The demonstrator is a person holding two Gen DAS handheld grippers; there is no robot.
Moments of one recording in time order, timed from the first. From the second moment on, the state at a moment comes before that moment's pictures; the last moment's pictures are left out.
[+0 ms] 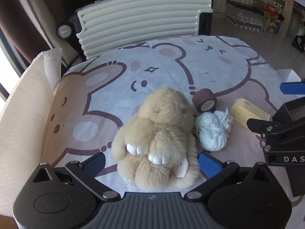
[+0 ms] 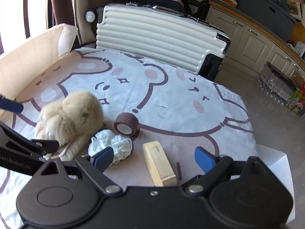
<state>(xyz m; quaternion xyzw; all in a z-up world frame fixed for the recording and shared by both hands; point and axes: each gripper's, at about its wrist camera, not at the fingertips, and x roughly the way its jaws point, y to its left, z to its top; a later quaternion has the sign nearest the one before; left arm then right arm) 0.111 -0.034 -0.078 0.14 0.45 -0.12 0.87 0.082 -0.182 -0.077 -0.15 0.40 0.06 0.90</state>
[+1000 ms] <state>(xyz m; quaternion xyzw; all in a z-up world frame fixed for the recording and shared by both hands) 0.165 -0.034 -0.127 0.08 0.51 -0.14 0.85 0.123 -0.188 -0.136 -0.20 0.47 0.09 0.86</state>
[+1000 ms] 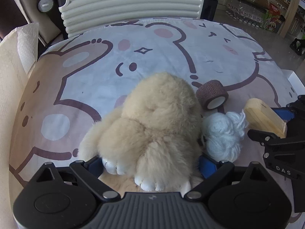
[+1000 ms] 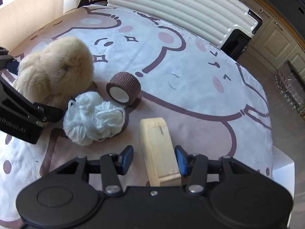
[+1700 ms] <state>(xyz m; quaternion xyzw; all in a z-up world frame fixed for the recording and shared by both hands) 0.155 -0.019 -0.120 0.03 0.55 -0.12 0.82 0.113 -0.186 -0.127 -0.15 0.50 0.09 0.85</state>
